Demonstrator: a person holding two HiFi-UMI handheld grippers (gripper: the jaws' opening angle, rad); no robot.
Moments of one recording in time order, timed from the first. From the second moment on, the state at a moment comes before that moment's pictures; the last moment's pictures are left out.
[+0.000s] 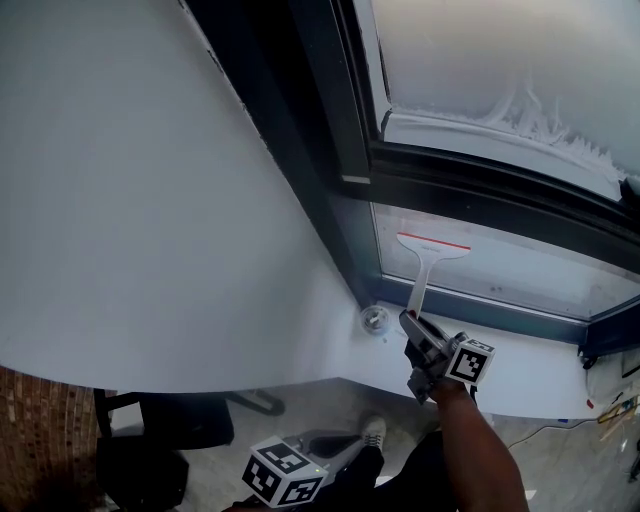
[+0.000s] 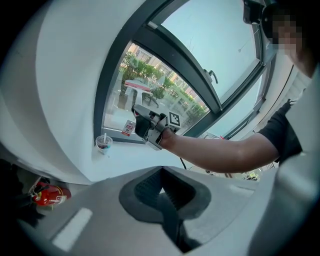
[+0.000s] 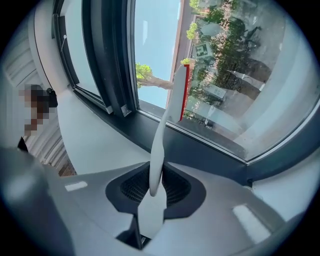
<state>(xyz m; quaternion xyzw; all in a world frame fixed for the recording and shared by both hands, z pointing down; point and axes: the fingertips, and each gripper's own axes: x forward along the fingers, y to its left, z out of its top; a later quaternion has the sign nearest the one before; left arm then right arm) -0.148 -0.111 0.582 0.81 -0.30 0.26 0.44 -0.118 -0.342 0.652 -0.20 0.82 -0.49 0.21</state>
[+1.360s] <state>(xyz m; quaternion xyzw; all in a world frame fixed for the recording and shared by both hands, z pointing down) -0.158 -0.090 0.624 0.78 -0.33 0.25 0.47 -0.118 -0.325 0.802 -0.21 0.77 -0.58 0.13</state>
